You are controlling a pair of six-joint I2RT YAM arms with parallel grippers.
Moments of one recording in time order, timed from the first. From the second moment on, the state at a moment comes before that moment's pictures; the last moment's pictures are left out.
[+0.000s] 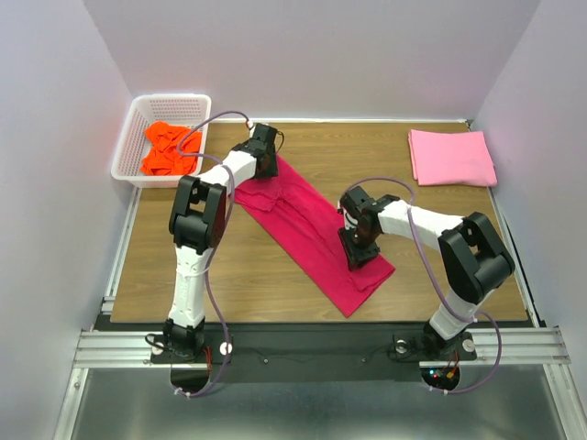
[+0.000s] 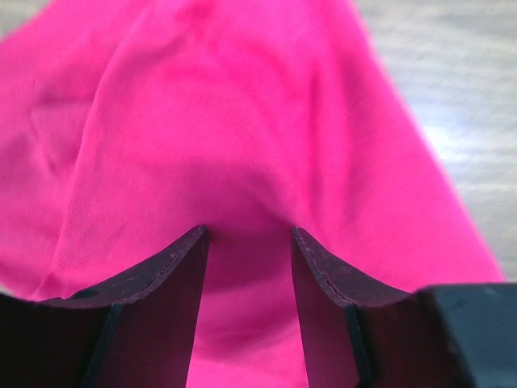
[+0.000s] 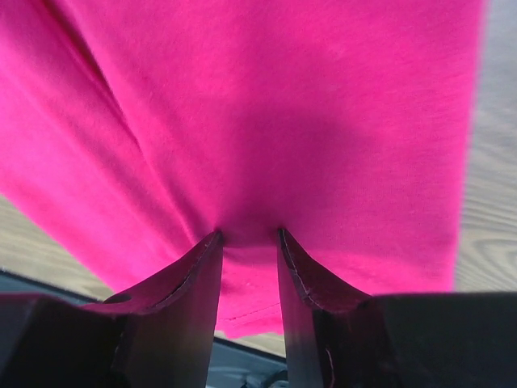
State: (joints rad) left arm -0.36 2.23 1.75 -0.43 -0.24 -0.39; right arm 0.58 1.70 1.05 -0.74 -0.14 0.26
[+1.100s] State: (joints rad) left arm -0.33 2.22 1.94 -0.31 0.01 -0.27; right arm 0.67 1.76 1.36 -0.71 -0.15 0.39
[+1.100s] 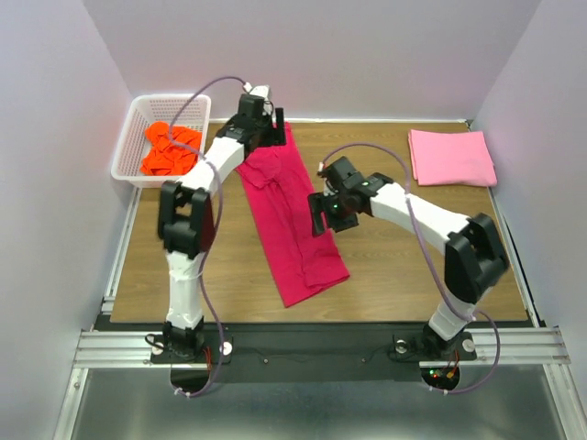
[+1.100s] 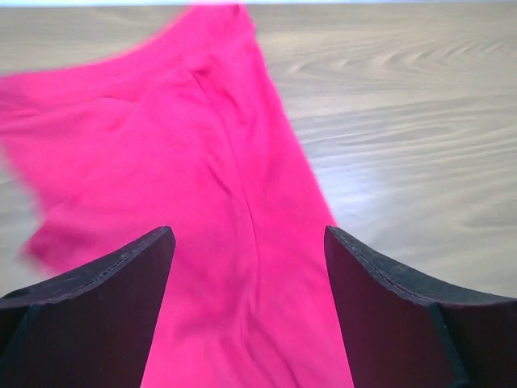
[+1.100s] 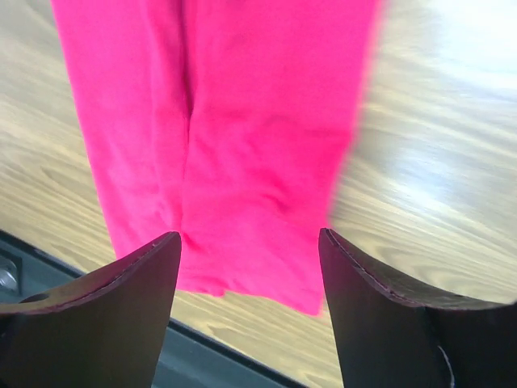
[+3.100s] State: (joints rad) left arm -1.09 1.48 0.80 -0.69 -0.25 -1.33; right arm 0.56 1.49 0.90 -0.63 -0.20 0.46
